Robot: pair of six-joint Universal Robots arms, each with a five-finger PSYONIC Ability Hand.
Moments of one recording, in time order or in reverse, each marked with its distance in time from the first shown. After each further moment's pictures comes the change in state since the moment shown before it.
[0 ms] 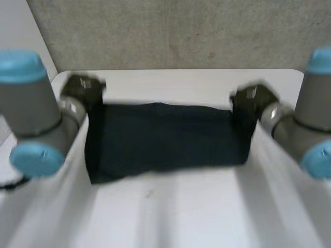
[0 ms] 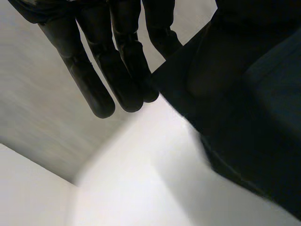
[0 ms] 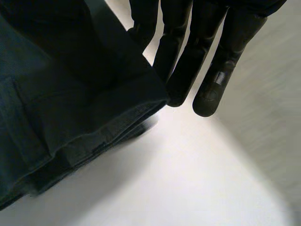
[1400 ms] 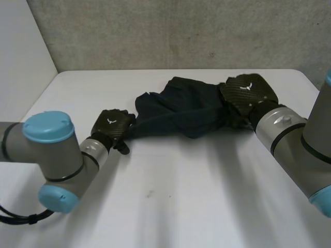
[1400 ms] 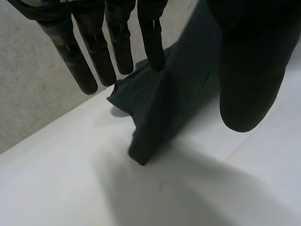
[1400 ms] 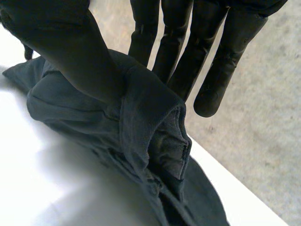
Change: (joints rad) left arm -0.016 -0.115 -0.328 0.343 0.229 -0.271; right arm 0.110 -0.240 0.233 -0.092 0.009 0.200; left_hand -0.623 -0.724 -0.713 -0.736 -0.698; right_hand 0.010 0.000 0.019 0.000 0.012
